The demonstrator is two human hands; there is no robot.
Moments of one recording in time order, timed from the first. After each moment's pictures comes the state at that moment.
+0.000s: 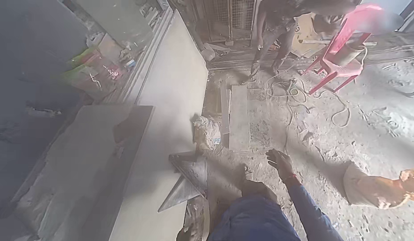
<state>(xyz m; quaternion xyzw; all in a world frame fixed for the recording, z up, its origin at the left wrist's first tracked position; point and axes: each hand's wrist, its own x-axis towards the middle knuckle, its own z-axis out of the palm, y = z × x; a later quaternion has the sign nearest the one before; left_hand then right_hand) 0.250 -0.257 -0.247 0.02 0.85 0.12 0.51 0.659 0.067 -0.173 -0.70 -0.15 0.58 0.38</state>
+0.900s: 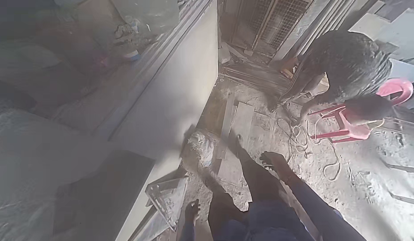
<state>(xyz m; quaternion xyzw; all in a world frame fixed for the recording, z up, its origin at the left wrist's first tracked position) 0.202 0.105 -0.398 -0.08 0.77 0.22 0.59 0.475 0.427 -0.162 -0.74 -0.34 0.57 0.11</state>
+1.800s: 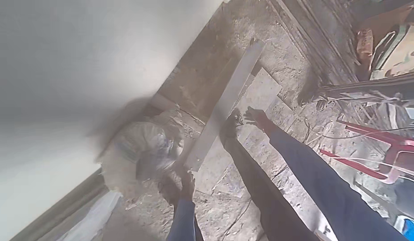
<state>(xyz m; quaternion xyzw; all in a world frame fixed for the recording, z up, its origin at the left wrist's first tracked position) 0.307 0.447 -0.836 -0.38 0.72 0.31 0.49 0.389 0.870 -0.813 -0.75 -0.37 0.54 -0.13</state>
